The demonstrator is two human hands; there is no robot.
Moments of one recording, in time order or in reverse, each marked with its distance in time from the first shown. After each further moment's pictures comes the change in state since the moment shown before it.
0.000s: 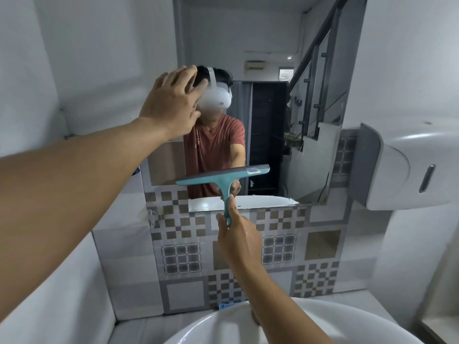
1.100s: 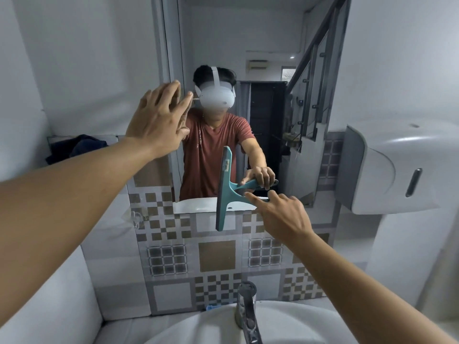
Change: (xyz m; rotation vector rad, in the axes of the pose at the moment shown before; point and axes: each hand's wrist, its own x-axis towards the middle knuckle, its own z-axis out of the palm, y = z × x) left_hand -0.014 0.025 0.015 0.020 -0.061 -0.091; right_hand 0.075 0.101 -0.097 -0.697 0.041 -0.603
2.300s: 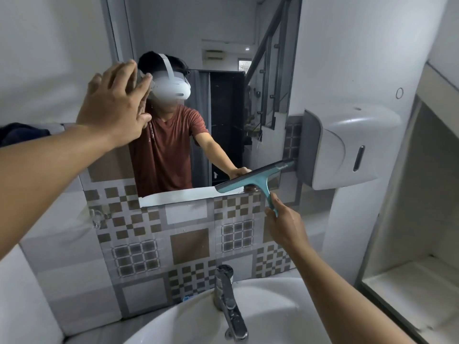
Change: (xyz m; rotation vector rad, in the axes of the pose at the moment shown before) left_hand -0.003 -0.004 0.008 -0.160 0.098 0.044; right_hand -0.081 0.022 0.031 0.571 -0.148 0.800
